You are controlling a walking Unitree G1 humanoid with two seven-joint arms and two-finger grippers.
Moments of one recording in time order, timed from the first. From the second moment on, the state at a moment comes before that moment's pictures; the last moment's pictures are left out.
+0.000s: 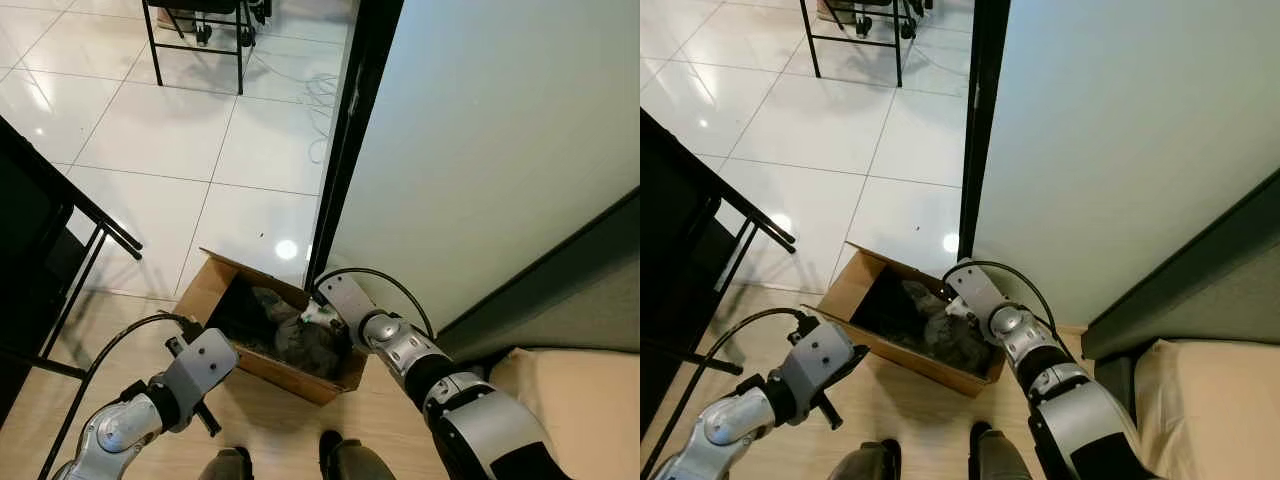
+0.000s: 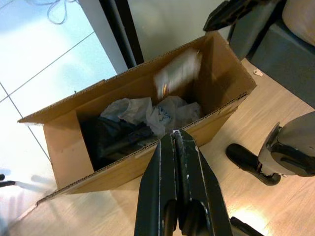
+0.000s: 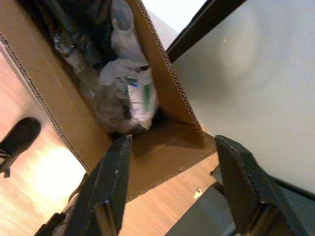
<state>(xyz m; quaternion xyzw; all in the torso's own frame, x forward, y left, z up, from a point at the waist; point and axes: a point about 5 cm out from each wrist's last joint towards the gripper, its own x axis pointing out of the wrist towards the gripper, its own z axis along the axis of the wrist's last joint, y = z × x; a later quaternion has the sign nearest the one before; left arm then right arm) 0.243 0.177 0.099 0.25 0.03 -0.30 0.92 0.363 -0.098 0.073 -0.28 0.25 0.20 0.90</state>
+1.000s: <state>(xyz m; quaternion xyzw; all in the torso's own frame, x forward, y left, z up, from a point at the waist) 0.268 0.189 0.065 0.09 0.12 0.00 0.99 0.347 -0.101 0.085 -0.02 0.11 0.05 0.99</state>
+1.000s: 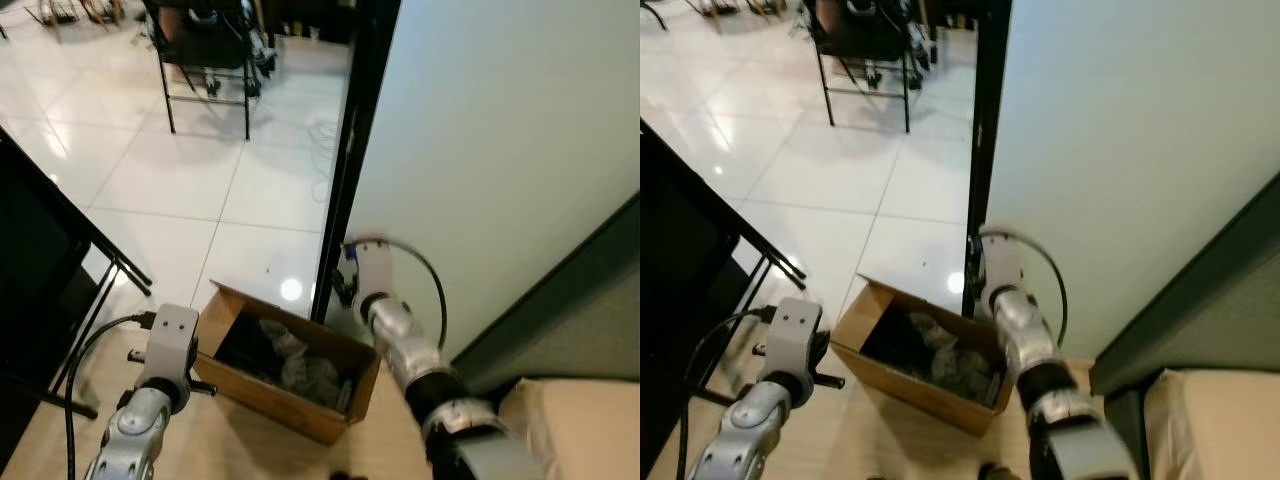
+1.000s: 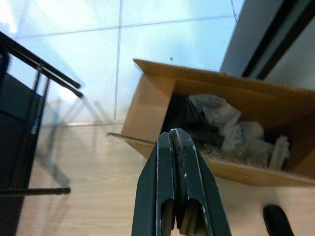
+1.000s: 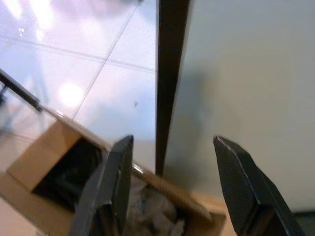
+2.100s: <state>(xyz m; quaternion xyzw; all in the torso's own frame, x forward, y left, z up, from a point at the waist) 0.275 0.168 0.068 0.11 0.10 0.02 0.99 0.312 -0.138 0.054 -0.04 0.17 0.01 0.99</state>
